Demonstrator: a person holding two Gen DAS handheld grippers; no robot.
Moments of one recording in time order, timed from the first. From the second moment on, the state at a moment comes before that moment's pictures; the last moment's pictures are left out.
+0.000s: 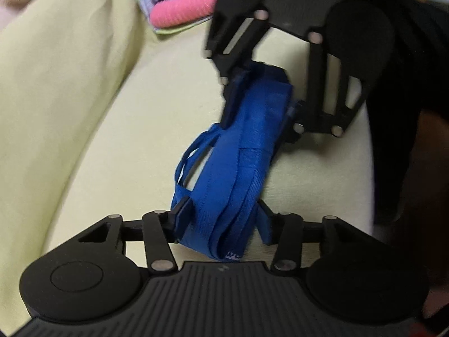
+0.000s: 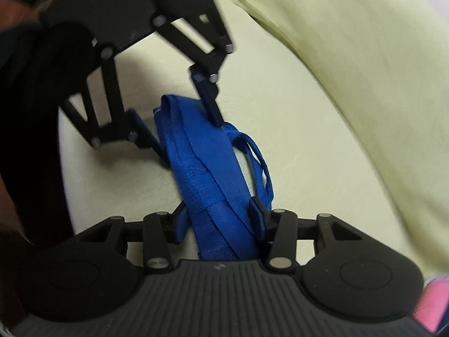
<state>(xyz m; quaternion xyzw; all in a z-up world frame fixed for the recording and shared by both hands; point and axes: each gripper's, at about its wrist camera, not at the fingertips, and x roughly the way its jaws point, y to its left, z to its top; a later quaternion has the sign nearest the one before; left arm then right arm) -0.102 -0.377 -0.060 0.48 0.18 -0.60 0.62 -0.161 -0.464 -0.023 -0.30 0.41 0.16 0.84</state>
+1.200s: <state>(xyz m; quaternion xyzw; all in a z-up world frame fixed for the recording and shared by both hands) -0.036 -0.365 -0.033 0.22 0.32 -0.59 0.71 -0.165 -0.536 -0.091 0.37 0.42 0.07 0.82</state>
